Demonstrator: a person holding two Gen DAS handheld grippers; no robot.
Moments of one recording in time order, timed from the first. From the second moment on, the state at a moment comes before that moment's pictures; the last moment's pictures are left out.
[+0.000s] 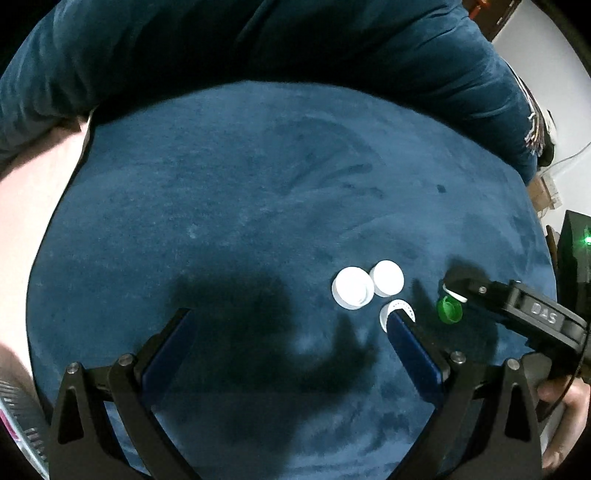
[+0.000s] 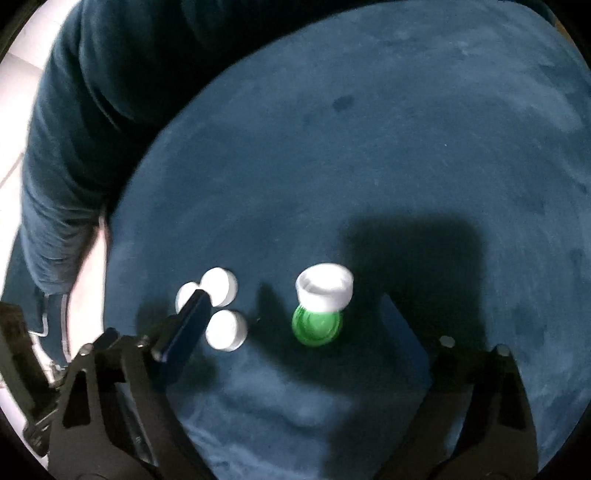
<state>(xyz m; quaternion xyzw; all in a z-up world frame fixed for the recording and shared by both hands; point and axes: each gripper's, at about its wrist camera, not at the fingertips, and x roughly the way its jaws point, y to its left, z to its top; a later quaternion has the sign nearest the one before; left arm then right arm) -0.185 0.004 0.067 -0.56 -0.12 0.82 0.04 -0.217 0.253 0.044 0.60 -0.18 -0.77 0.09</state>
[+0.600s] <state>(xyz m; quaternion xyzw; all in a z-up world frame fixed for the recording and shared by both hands) -0.197 0.032 0.044 -0.58 -0.07 0.81 0.07 -0.218 0.261 0.063 0.58 -0.20 -0.78 0.12</state>
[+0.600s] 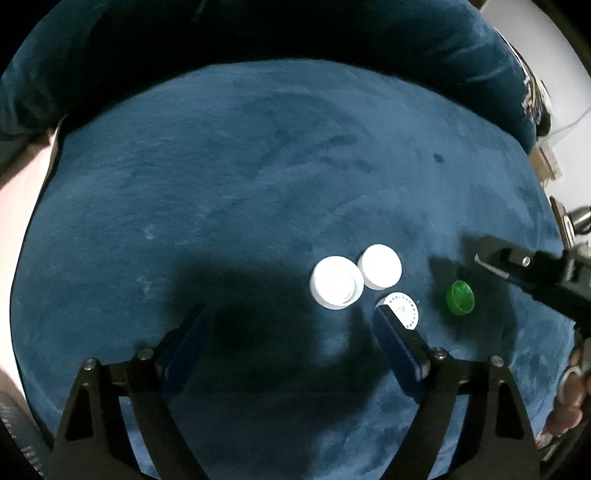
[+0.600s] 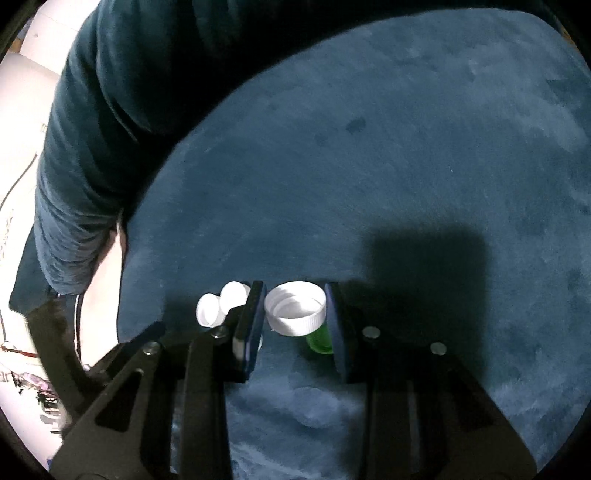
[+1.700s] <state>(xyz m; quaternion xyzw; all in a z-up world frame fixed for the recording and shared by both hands) -0.125 -0.050 0.123 -0.50 -0.11 0.86 0.04 -0.166 0.202 0.099 0.57 -0.19 -0.77 0.20</state>
